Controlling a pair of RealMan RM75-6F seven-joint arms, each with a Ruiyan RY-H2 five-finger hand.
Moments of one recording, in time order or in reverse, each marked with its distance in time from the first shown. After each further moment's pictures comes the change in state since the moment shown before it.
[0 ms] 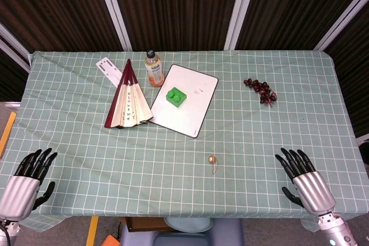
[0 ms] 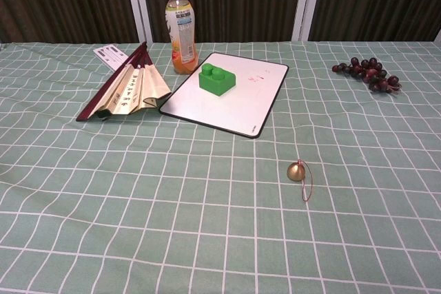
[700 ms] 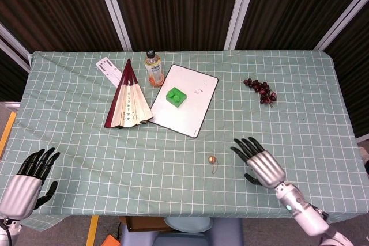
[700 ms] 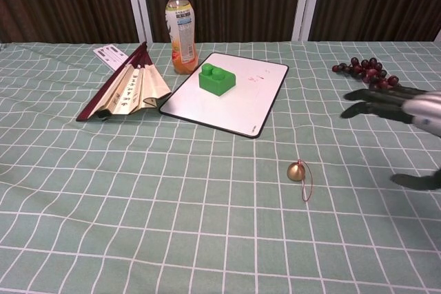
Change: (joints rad) left arm -0.011 0.002 0.001 -0.002 0.006 -0.013 -0.026; right arm 0.304 -0.158 0.132 0.014 0.102 -0.416 -0.047
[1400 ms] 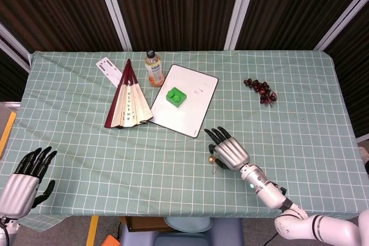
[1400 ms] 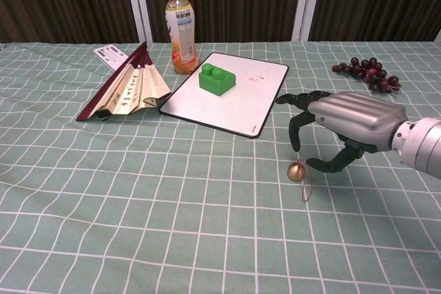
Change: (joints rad) left arm -0.002 0.006 -0.006 0.002 -0.018 -0.006 -0.014; right arm 0.190 -0.229 0.073 0.162 0.190 -0.144 -0.098
